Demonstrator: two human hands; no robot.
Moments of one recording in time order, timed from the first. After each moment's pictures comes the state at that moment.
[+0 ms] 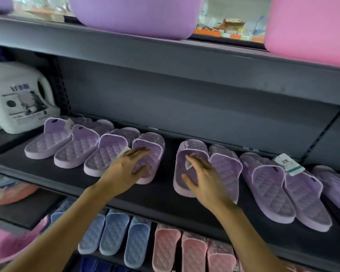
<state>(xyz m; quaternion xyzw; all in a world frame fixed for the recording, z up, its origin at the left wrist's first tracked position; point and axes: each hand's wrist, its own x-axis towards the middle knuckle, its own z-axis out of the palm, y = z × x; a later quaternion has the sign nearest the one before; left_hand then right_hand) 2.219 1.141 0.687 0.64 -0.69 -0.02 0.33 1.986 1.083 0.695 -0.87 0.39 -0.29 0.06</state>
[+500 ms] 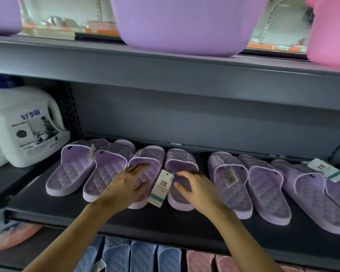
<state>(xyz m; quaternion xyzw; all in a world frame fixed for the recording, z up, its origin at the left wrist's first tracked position) 2.340 1.130 0.676 0.61 -0.73 -0.05 0.29 2.121 1.081 0.686 -0.86 0.43 -0.25 0.09</state>
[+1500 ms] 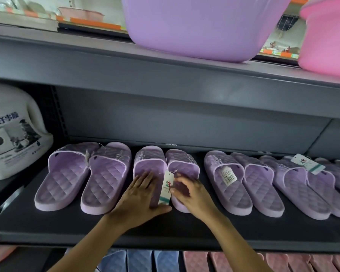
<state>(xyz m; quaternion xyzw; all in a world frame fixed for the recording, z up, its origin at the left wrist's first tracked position) 2.334 1.122 0.657 0.60 -0.79 -0.04 0.12 2.148 1.083 0.664 -0.81 0.48 -0.28 0.17</state>
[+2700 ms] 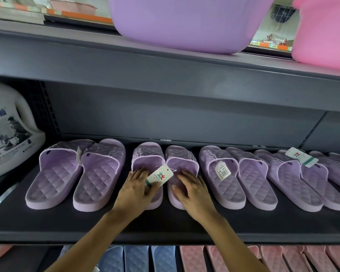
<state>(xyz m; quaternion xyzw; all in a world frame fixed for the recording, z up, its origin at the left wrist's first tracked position) 2.320 1.110 0.645 0.63 -0.70 -0.08 0.31 2.134 1.086 0.646 -0.81 0.52 -0.27 0.07</state>
